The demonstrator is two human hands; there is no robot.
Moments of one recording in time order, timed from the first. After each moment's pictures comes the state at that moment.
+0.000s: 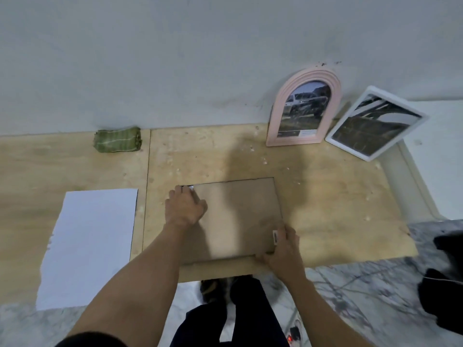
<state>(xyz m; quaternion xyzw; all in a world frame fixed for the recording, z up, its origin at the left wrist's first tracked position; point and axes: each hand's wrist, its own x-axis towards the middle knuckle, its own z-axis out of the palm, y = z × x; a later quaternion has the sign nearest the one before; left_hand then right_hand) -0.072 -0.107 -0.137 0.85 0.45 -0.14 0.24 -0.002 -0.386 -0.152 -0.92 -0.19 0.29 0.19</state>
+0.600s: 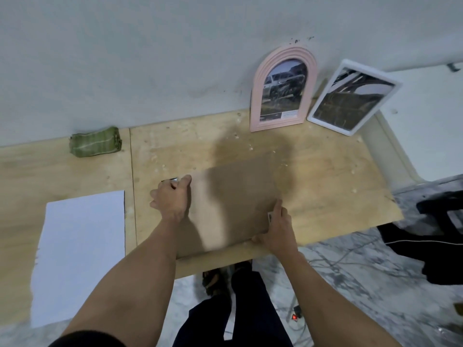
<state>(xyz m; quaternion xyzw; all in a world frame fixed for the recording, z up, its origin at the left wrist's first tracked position) -0.065 -0.116 -0.120 0.68 0.60 0.04 0.42 -0.001 -0.369 -0.145 -0.92 -0.11 0.30 0.21</state>
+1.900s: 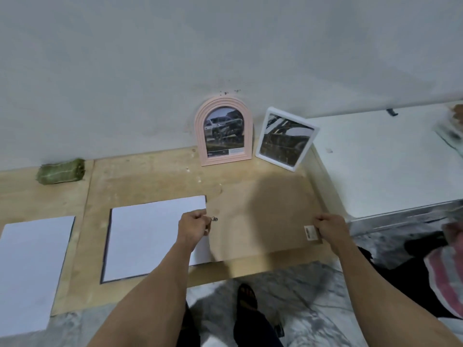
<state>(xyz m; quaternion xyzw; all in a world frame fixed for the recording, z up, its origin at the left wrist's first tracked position) 0.047 -0.307 -0.095 0.61 0.50 -0.01 0.62 0.232 -0.596 -0.083 -0.88 0.10 0.24 0.40</state>
